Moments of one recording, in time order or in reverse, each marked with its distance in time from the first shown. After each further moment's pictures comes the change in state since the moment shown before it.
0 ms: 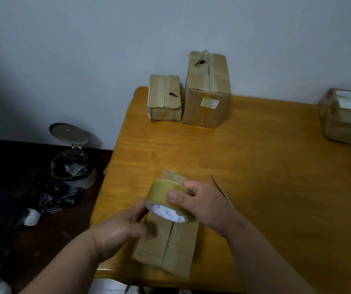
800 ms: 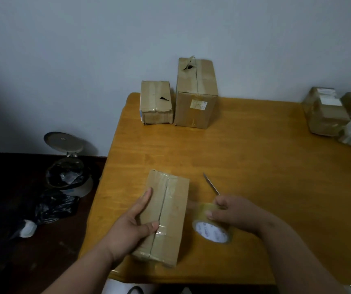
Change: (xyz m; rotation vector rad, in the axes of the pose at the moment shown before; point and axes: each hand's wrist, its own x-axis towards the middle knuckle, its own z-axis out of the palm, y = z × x) left_hand 0.007 -0.030 0.025 0.140 0.306 0.153; right_hand -0.043 0.041 -0.070 -0.497 -0.019 0.317
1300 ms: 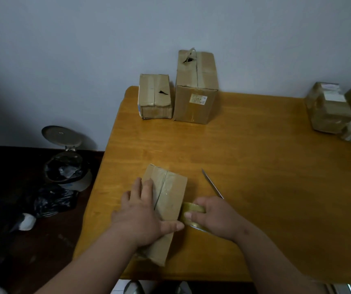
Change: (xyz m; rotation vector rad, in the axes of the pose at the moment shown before) left_hand 0.020 0.031 0.034 1.060 0.120 -0.206; right_hand 0.019 -0.006 0.038 -0.011 0.089 -0.120
